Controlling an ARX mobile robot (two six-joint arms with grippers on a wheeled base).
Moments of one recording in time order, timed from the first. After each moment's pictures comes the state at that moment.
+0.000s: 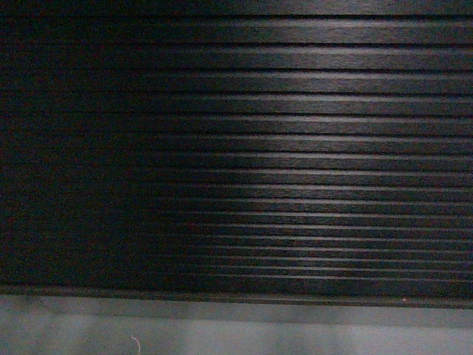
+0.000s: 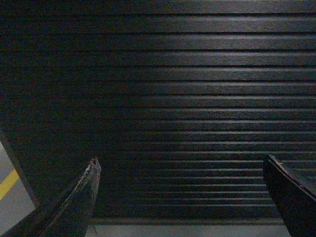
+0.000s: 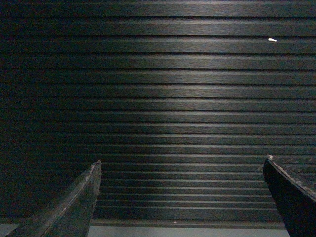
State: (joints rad) left arm 0.00 0.01 0.01 0.00 0.00 -0.01; right arm 0.00 0.00 0.01 0.00 0.00 -0.01
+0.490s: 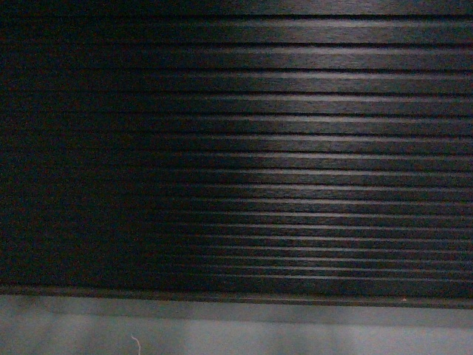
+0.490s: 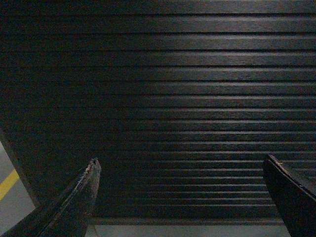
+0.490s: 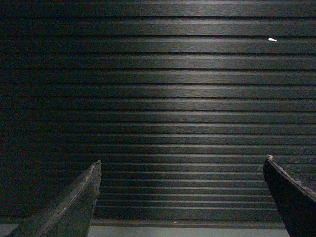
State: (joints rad) left arm 0.00 0.01 0.01 0.00 0.00 -0.01; right arm 0.00 0.00 0.01 0.00 0.00 -0.01
